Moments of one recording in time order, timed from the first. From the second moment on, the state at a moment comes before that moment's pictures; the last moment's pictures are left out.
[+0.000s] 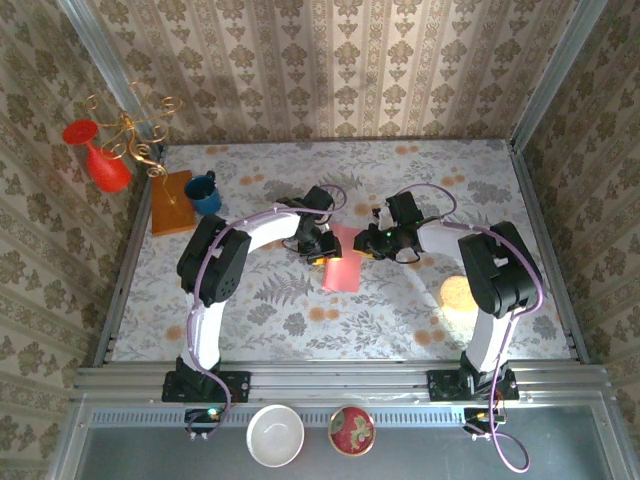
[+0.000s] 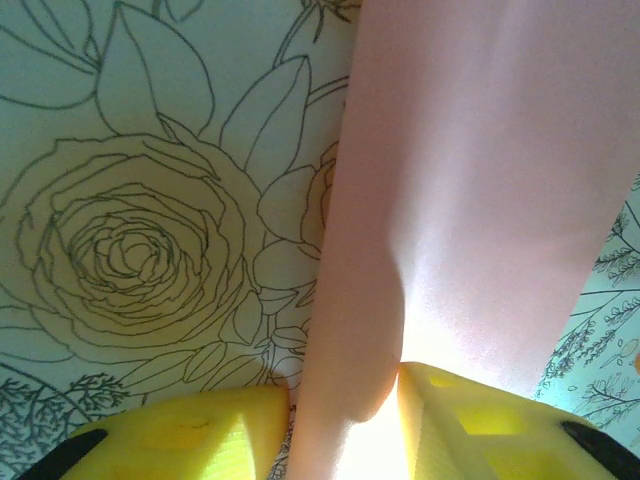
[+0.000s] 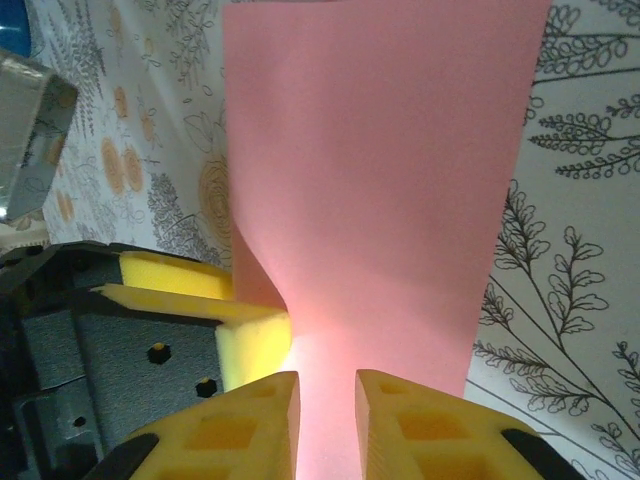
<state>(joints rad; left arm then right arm) -0.67 2.09 1.42 -0.67 0.33 -0.68 0.33 1.85 1.00 -0.15 -0.61 0.68</state>
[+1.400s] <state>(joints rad) -0.70 1.79 1.31 -0.53 0.32 -0.66 0.35 1.96 1.14 -0.41 -0.53 0.47</state>
